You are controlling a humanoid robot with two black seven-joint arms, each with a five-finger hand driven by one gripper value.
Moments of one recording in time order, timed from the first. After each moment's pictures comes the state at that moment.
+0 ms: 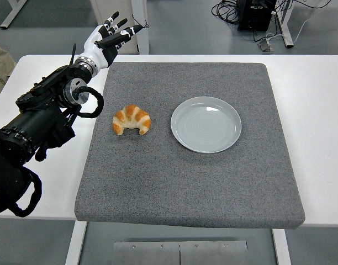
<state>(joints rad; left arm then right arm) -1.16 0.00 -0.55 -0.22 0.05 -0.18 -0.19 -0.13 0.00 0.01 0.13 -0.10 0.02 0.41</state>
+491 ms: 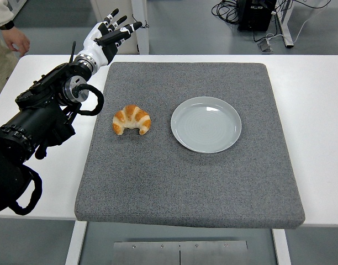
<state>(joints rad) -1.18 0.00 -0.56 -0.22 0.04 -0.18 -0.19 -0.13 0.00 0.01 0.13 -0.10 0.02 0.41</state>
